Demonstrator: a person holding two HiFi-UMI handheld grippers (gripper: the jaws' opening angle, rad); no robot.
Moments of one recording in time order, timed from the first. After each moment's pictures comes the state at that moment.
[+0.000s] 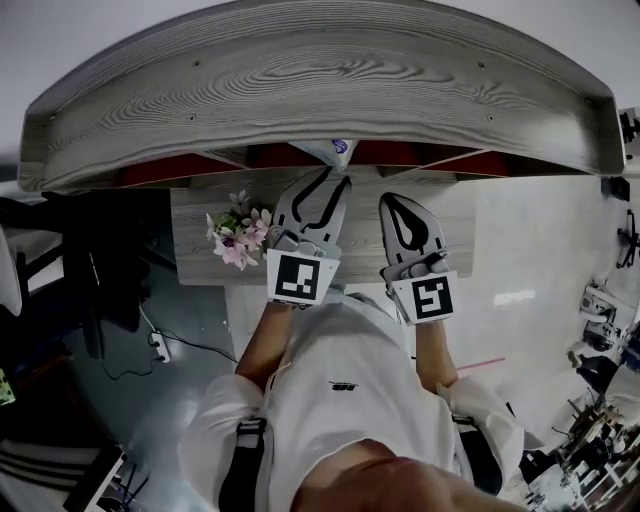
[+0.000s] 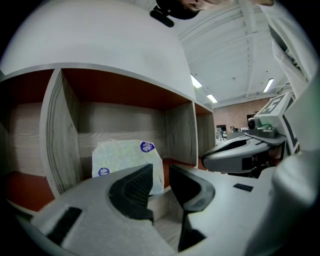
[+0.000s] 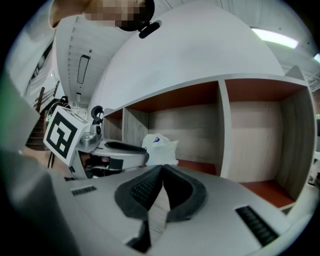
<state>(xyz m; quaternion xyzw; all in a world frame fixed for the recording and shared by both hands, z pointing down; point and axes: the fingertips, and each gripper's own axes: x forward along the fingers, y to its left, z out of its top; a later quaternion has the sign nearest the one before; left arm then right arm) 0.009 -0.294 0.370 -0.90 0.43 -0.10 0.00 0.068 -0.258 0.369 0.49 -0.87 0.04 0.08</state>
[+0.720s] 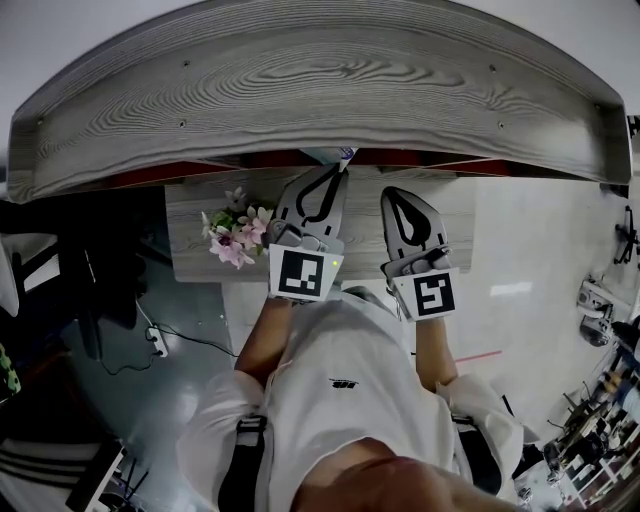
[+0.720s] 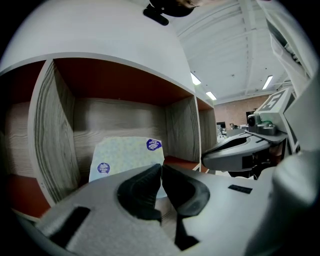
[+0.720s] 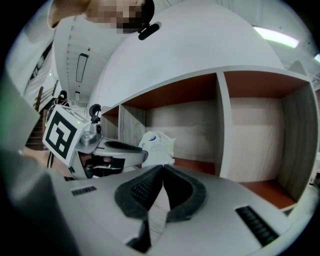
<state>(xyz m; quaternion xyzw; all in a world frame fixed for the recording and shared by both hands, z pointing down) 0.015 -0.308 0.377 -0.90 0.43 -0.11 0.01 0.072 -0.271 0.375 0.49 -0.86 0.05 0.09</state>
